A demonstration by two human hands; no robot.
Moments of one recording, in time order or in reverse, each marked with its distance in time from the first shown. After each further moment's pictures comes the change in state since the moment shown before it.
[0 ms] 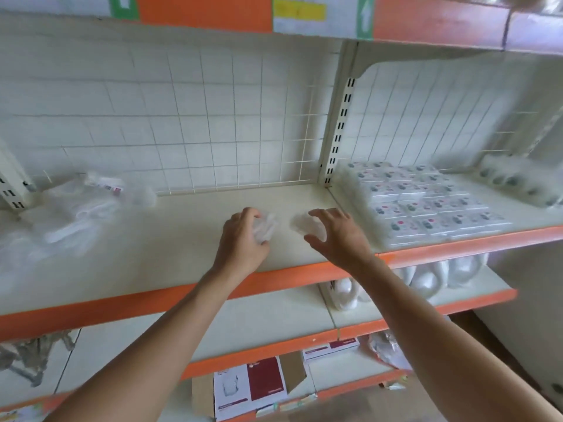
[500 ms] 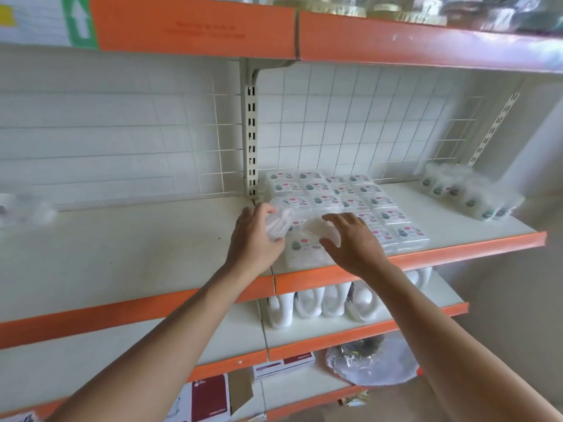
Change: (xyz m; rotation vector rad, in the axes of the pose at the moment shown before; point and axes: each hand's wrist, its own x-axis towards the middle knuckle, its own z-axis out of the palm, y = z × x) left_hand 0.045 0.201 0.146 -0.054 -0.030 -0.010; right_hand -0.008 0.234 -0.092 0.009 0.001 0.037
